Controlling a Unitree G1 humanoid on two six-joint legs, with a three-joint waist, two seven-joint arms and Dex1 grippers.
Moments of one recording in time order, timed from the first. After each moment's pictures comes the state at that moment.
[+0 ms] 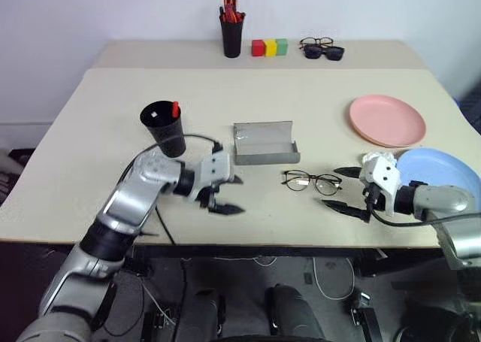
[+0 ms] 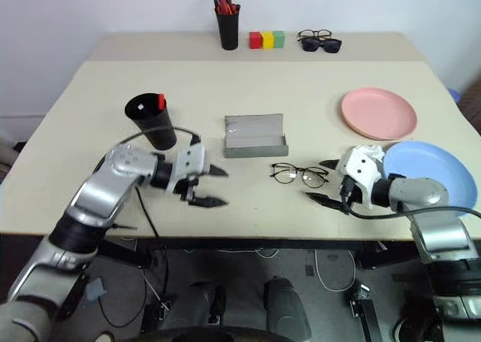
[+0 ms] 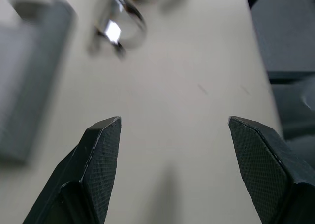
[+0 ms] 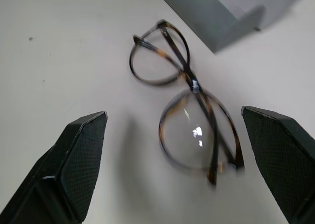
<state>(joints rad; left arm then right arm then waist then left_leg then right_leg) -0.47 0.56 -0.27 -0.26 -0.11 0.56 -1.21 -0.29 -0.85 -0.01 0.05 0.26 0.20 1.10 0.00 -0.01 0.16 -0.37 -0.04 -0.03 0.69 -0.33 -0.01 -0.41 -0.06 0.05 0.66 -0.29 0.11</state>
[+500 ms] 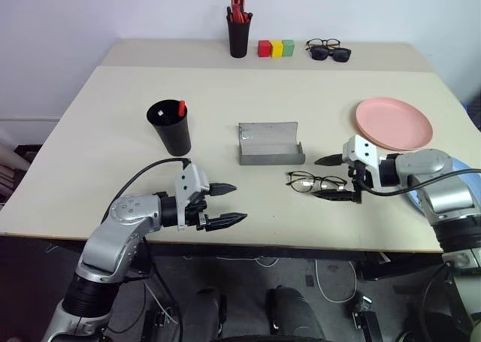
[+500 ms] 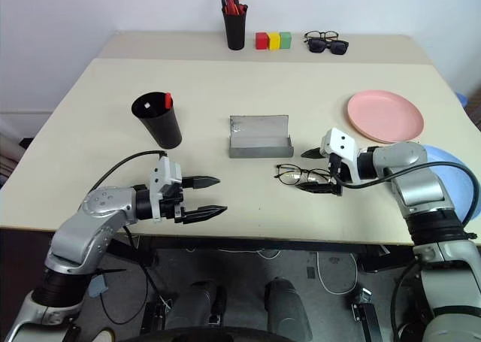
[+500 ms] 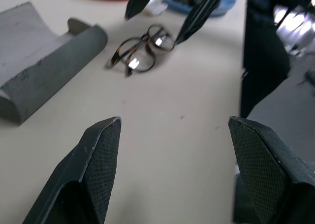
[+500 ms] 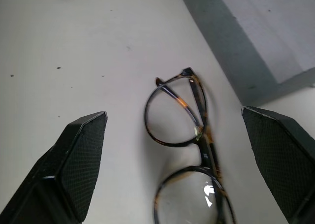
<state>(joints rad) -0.20 0.51 -0.06 -0.38 -0.39 0.54 -1.03 -0.58 -0.83 0.12 0.33 0.22 0.20 1.33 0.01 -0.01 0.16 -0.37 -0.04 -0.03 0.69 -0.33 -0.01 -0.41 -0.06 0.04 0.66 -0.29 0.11</state>
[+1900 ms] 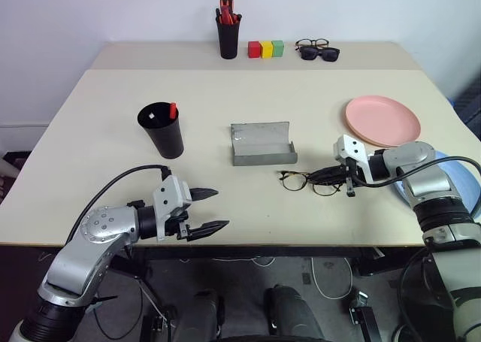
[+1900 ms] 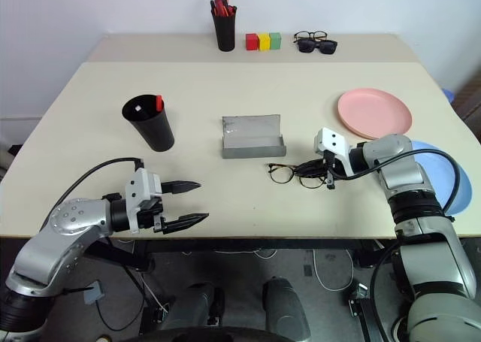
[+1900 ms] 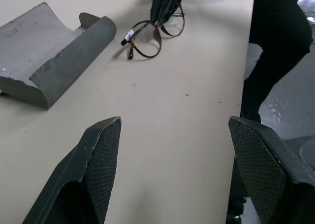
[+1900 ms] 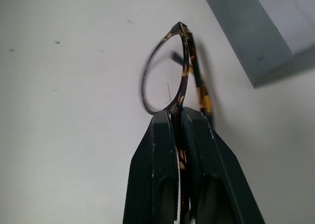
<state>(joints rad) -0.05 0.68 -0.03 -0.50 -0.42 0.43 -0.93 -0.71 -0.74 0.16 0.60 0.11 0.06 1.45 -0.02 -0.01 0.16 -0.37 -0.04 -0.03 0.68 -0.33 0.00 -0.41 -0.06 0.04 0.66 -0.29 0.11</state>
